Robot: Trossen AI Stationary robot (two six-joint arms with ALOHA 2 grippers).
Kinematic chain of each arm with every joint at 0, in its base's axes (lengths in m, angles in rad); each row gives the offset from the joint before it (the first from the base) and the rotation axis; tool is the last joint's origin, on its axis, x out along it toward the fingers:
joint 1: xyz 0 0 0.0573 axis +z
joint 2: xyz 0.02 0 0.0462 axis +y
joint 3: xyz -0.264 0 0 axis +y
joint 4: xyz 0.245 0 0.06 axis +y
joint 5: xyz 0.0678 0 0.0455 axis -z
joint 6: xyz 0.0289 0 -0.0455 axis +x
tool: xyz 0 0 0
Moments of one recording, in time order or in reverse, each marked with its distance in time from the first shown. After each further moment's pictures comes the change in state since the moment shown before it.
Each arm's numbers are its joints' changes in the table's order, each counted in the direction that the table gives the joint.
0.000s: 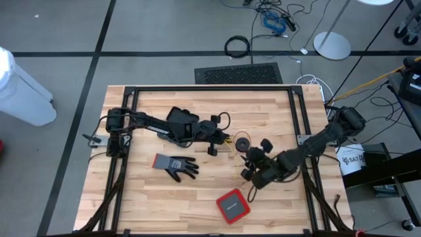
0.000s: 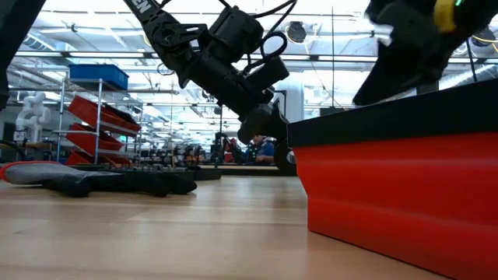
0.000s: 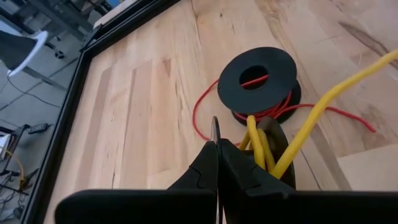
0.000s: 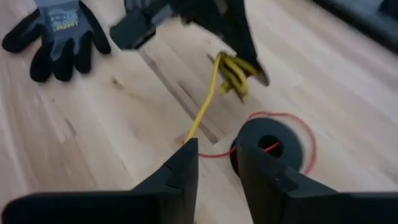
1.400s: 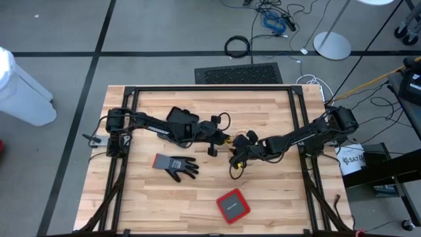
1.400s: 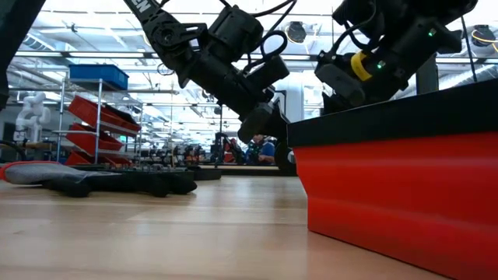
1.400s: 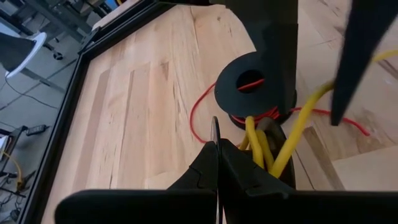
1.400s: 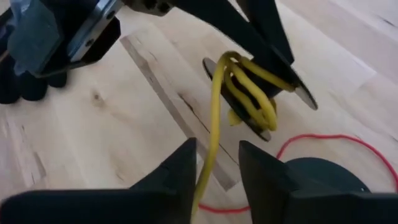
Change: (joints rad) left arm -0.005 0.000 0.000 -0.004 0.004 -0.006; right arm -0.339 0.087 0.134 -0.495 -0.350 -0.290
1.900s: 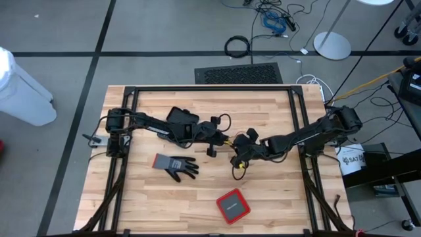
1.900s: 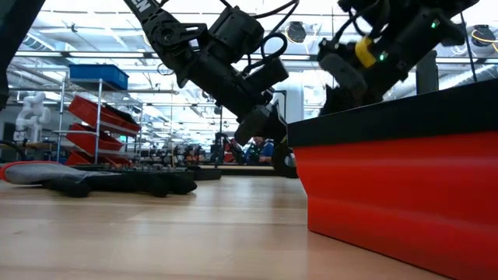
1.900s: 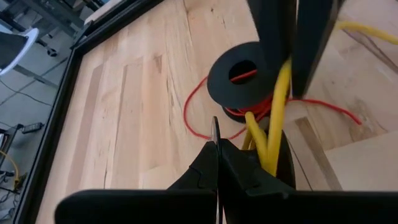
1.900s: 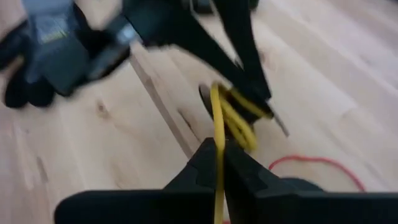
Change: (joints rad) left arm 0.000 0.000 0.000 0.029 0.000 0.006; right arm 0.017 -0.040 -0.001 -0.003 0.049 -0.090
